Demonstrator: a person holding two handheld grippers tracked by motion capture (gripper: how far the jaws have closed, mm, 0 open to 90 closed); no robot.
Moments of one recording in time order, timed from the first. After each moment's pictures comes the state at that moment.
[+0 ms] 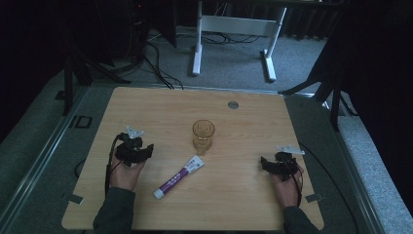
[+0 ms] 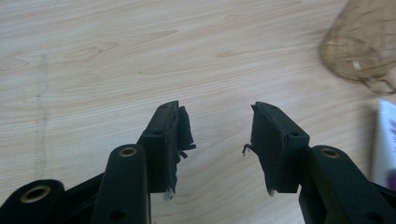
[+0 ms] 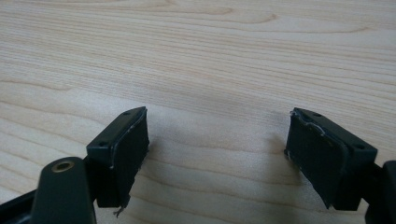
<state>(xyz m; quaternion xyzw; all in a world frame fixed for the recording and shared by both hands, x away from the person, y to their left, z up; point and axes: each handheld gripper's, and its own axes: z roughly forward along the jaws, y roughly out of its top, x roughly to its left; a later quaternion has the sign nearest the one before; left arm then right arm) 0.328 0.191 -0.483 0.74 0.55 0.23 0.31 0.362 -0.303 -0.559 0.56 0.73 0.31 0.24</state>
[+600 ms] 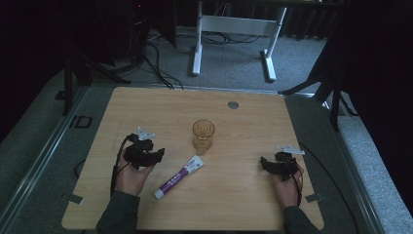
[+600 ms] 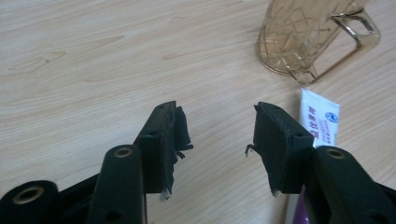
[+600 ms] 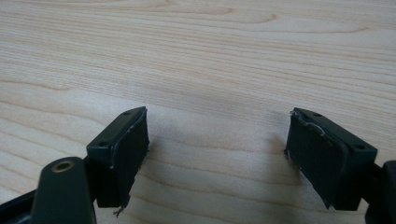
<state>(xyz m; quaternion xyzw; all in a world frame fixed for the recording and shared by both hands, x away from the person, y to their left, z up) 0.315 0.163 -0.465 0.77 0.52 0.19 0.32 0.362 -0.303 -0.559 0.56 0.73 0.31 0.24</state>
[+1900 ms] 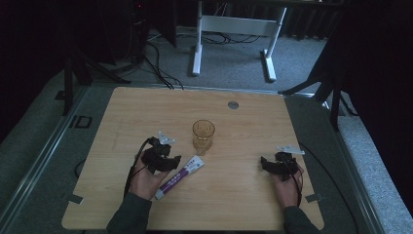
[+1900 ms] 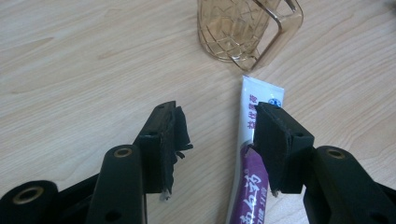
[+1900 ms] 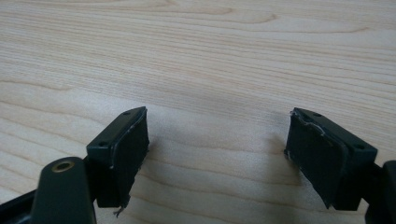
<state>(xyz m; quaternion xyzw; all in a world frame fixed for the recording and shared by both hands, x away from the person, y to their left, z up) 0.312 0.116 -0.467 0.81 0.48 0.16 0.30 0.362 -0.303 -0.559 0.56 0.73 0.31 0.24</state>
